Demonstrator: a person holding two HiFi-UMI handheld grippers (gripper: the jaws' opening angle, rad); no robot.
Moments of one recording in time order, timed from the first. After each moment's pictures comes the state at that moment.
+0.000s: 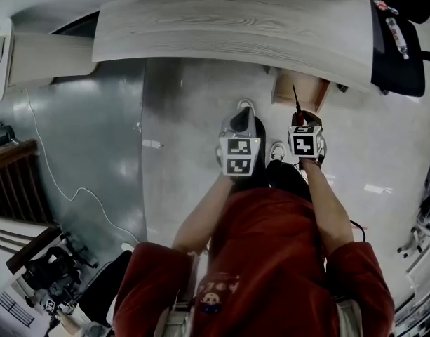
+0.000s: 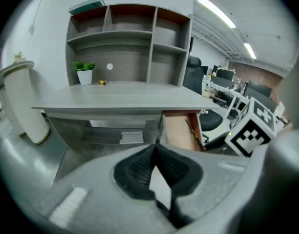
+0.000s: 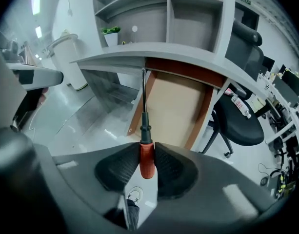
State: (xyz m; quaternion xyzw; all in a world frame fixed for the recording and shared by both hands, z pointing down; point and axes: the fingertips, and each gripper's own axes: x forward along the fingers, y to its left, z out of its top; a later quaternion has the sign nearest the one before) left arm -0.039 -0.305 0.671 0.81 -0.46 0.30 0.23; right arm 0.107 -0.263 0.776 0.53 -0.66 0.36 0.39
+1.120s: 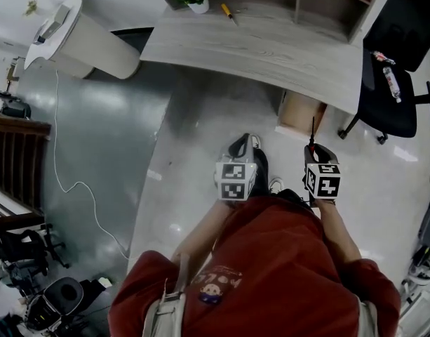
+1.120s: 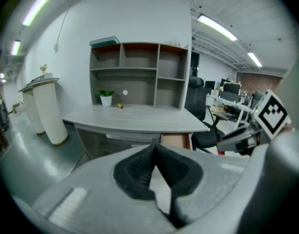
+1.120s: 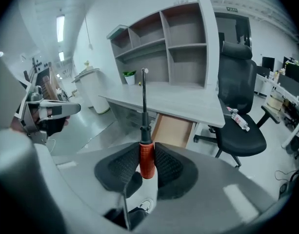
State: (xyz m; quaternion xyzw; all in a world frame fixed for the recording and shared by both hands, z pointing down) left arm -0.065 -0.186 0.513 0.79 -0.53 0.22 0.19; right arm 0.119 -0.161 0.573 0.51 -0.76 0.31 0.27
